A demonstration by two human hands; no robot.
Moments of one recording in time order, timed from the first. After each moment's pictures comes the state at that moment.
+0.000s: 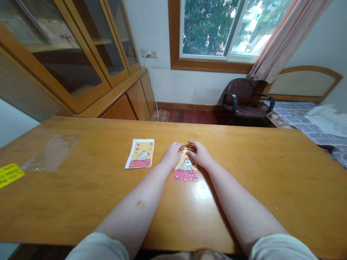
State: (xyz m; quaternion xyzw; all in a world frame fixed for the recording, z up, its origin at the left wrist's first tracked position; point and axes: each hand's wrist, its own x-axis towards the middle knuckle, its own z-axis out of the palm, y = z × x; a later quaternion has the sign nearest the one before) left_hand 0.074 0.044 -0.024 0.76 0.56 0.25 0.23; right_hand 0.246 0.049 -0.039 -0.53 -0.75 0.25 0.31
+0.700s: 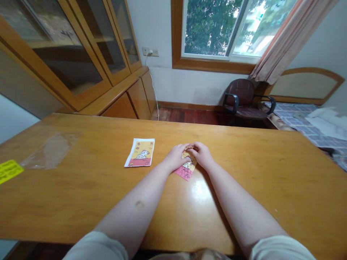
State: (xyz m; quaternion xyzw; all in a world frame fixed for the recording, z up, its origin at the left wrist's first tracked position) left_hand 0.079 0.036 -0.022 0.80 0.49 0.22 0.26; right_hand 0.244 0.045 -0.030 -0.52 -0.69 0.32 0.39
